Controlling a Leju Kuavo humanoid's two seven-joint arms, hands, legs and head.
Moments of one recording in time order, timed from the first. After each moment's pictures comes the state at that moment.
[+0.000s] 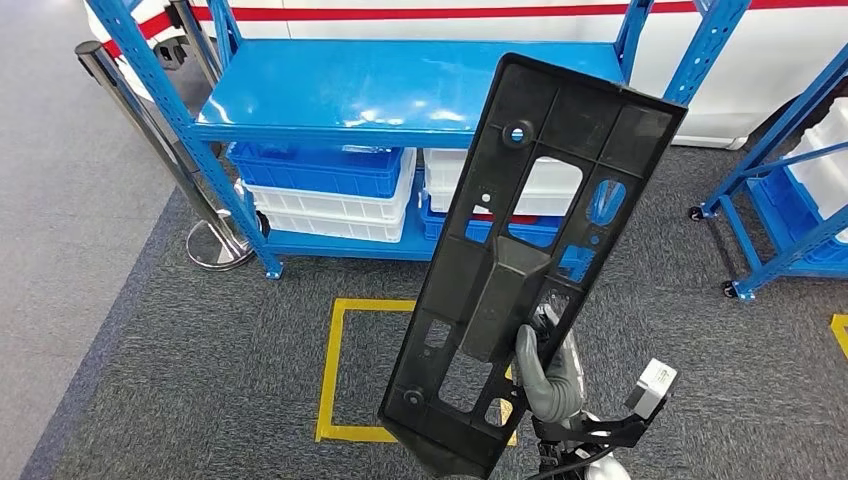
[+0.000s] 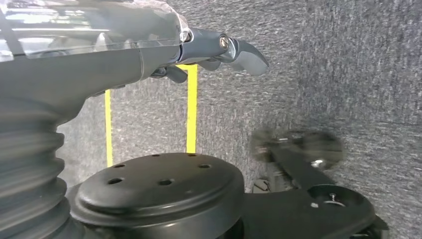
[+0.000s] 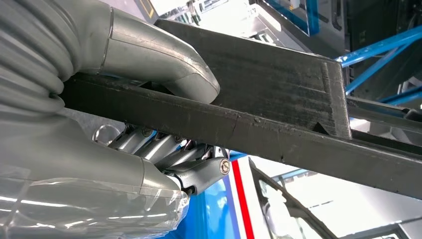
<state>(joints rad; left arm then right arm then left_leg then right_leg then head) -0.07 -0.09 -0.16 -0.18 0.16 0.36 0.05 0.09 0.07 0.27 -1.64 -0.29 0.17 -0.49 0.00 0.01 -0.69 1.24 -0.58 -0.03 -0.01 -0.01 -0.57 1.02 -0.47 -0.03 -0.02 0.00</state>
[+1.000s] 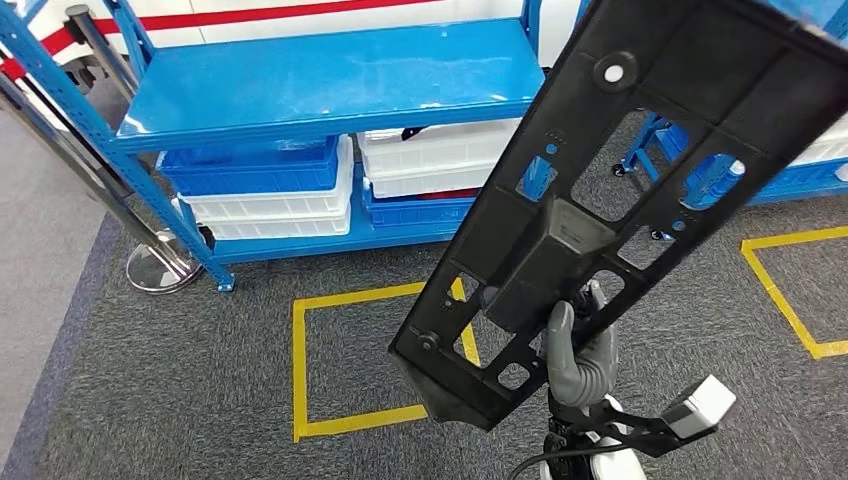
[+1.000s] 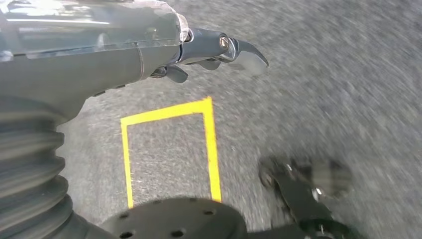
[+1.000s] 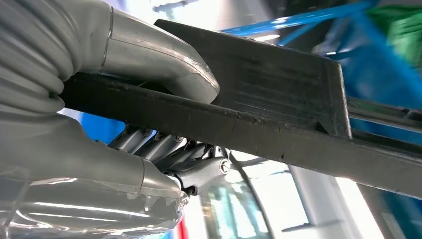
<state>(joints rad) -0.06 -0.06 -0.15 -0.18 0.12 0.35 0.06 0.04 0.07 0.31 -1.78 -0.19 0.03 -0.64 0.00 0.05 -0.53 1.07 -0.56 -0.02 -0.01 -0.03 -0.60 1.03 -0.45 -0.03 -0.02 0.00</state>
